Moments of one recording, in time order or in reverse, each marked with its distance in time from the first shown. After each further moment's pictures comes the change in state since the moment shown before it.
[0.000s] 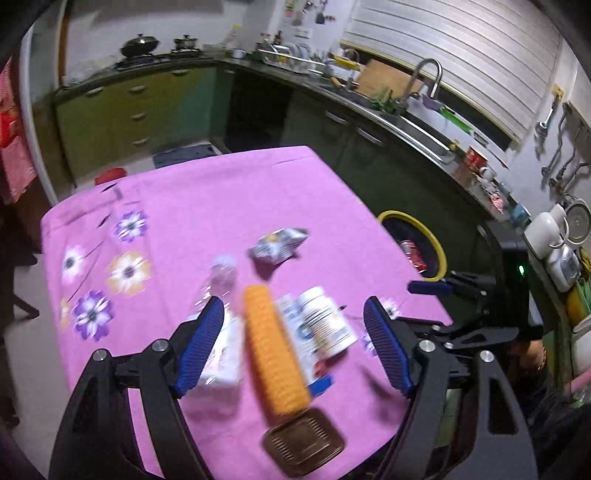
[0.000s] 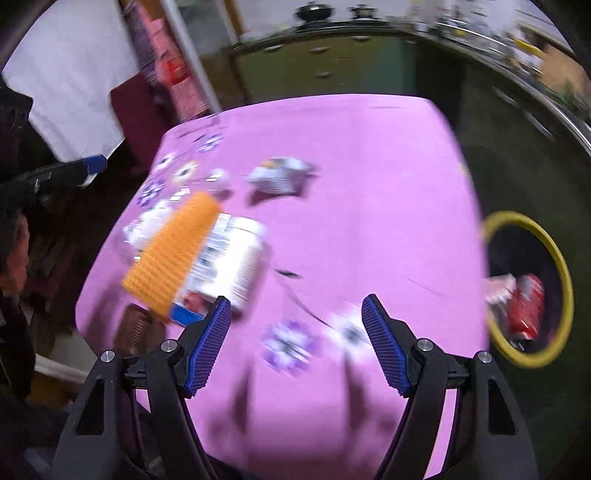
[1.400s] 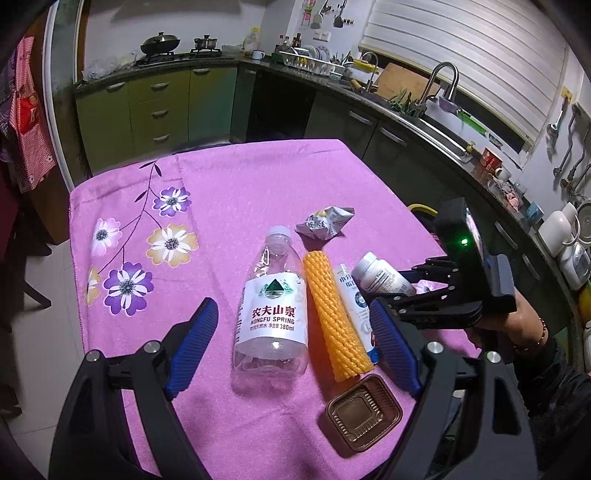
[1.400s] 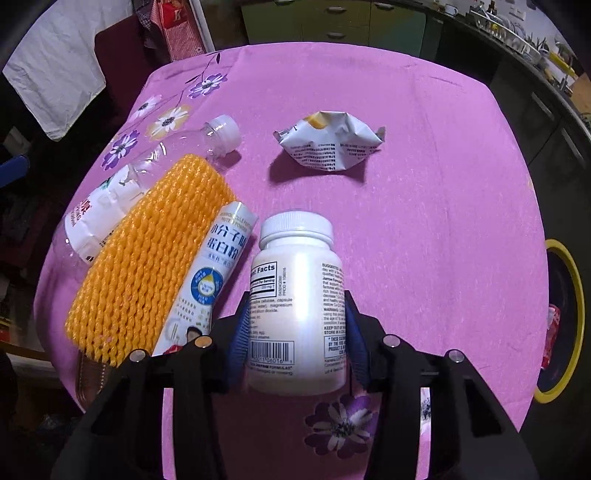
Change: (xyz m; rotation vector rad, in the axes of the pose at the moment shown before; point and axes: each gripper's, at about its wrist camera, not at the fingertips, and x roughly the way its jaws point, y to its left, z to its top) left arm -0.005 0.048 -0.034 -0.014 -0.008 0.037; right arm 0.091 0.027 0.021 -0.043 0.159 -0.093
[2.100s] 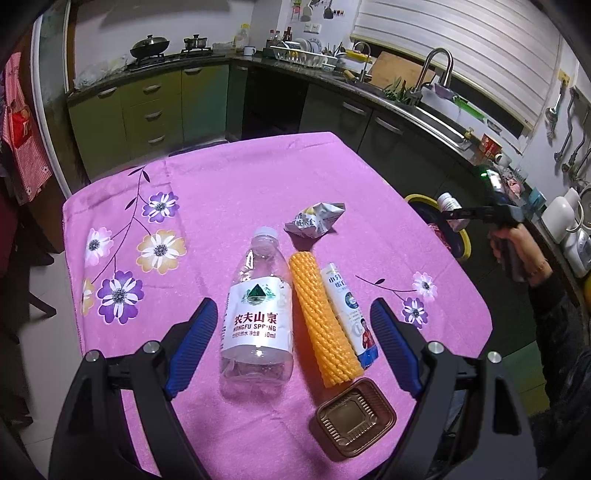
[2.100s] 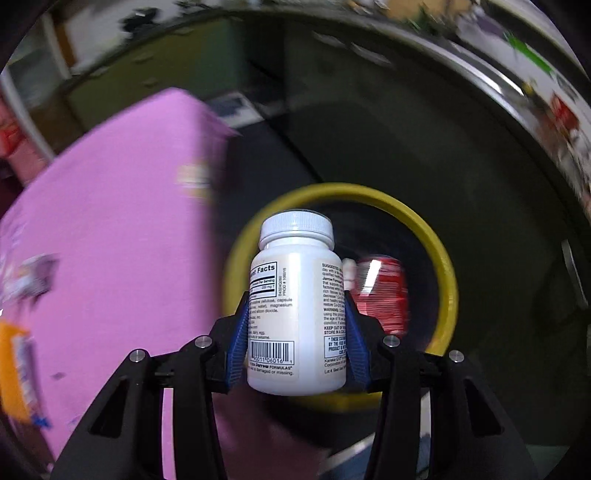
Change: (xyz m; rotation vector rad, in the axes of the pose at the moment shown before) left arm 0.008 -0.021 0.008 0.049 0.031 0.020; right arm -0.050 -0.289 -0.034 0.520 -0.033 -0.344
